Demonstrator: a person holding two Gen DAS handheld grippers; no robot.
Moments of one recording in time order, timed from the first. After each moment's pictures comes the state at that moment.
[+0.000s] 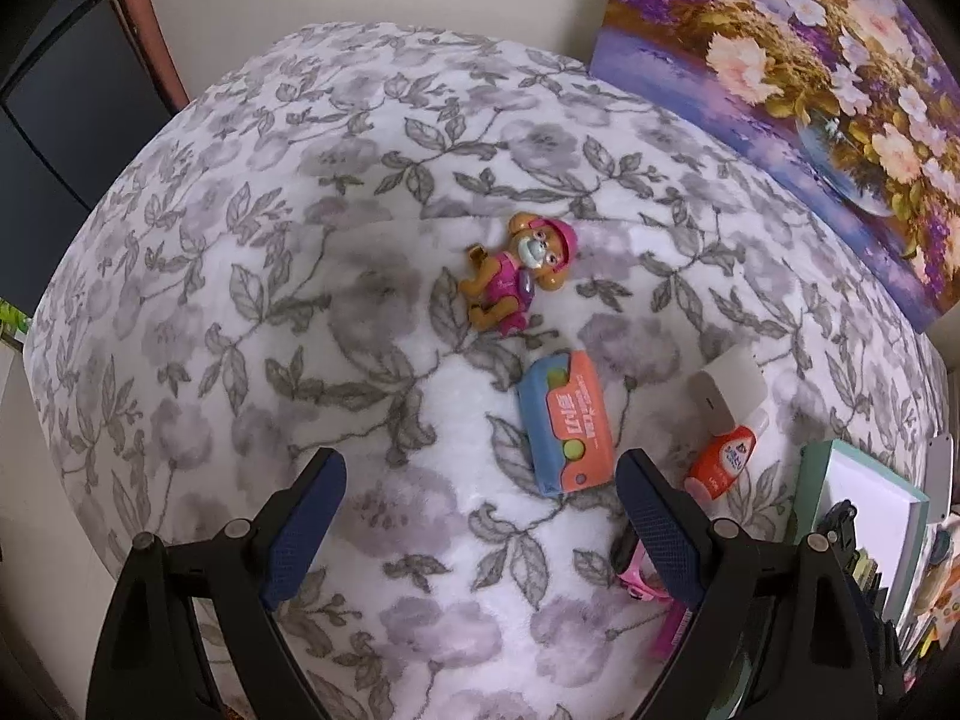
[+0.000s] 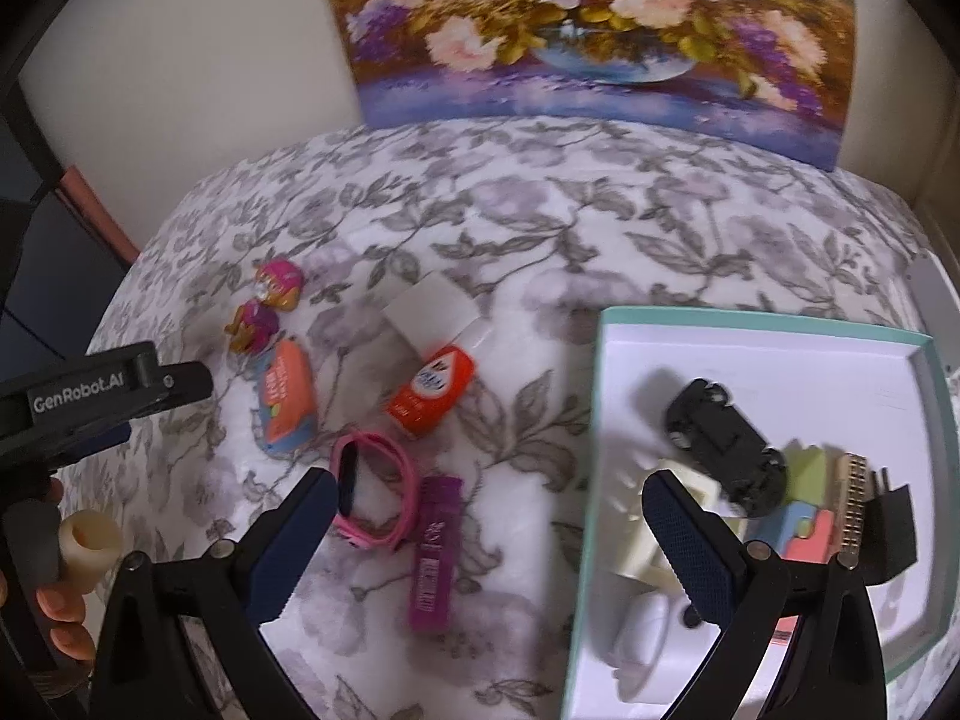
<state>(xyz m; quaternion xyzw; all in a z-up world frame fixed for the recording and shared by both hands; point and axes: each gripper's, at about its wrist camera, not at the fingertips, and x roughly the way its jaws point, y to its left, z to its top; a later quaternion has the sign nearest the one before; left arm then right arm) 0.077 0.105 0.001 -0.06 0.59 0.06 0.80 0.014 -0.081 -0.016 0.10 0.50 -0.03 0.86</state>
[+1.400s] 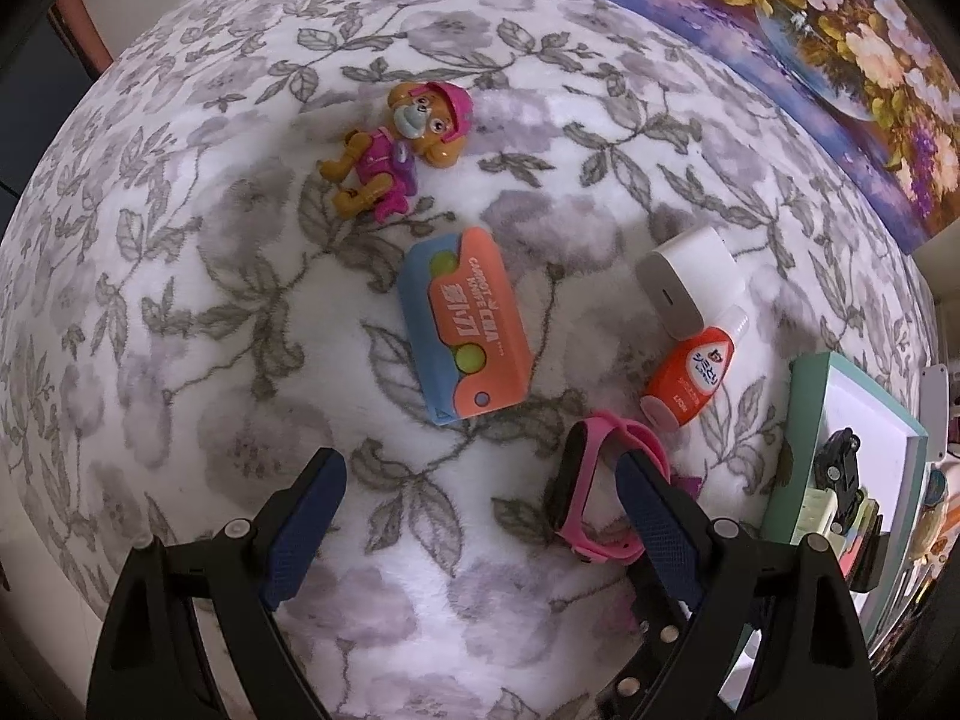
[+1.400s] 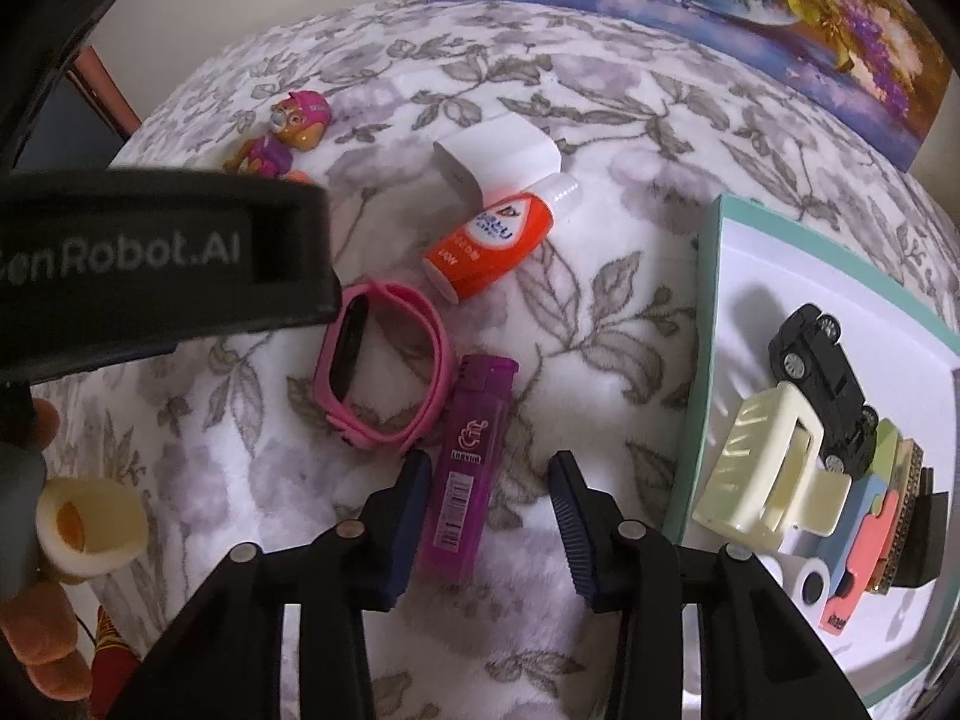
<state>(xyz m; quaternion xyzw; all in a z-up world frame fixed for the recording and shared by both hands) 0.079 0.057 -0.056 -0.06 0.65 -0.01 0.75 0.013 -0.049 -0.066 0.02 0.58 0.01 0.81</state>
